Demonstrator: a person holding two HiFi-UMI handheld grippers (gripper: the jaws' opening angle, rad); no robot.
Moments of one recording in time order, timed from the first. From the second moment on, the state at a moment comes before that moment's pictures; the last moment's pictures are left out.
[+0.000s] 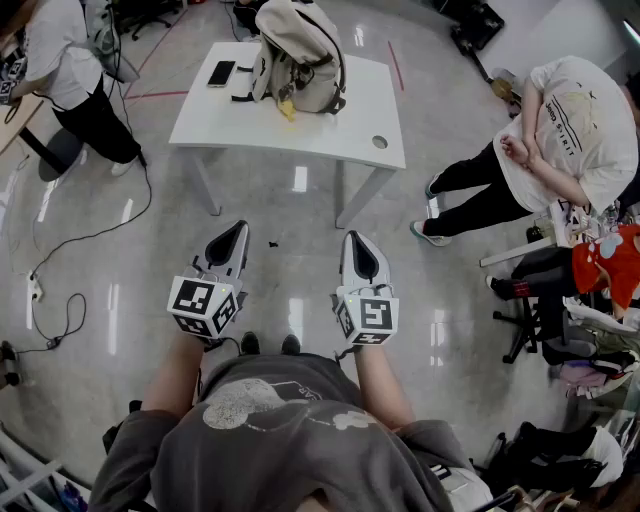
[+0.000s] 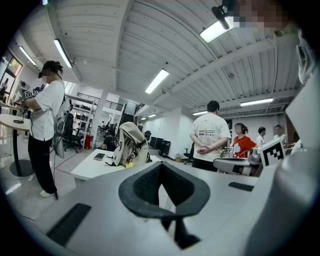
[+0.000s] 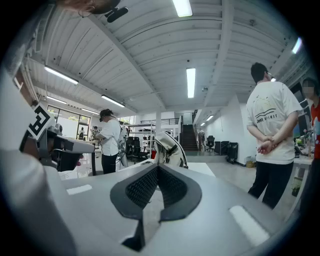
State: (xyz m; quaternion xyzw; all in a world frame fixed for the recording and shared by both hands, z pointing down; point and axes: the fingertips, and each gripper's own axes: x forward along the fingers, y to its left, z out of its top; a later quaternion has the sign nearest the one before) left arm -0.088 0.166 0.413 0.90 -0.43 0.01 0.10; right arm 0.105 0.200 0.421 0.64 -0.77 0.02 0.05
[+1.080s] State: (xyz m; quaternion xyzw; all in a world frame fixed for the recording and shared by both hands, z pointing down) left arm -0.061 0.180 0.426 0.89 -0.44 0.04 0.10; right arm 0.125 0.221 0.425 0.59 -0.81 0.03 0.01
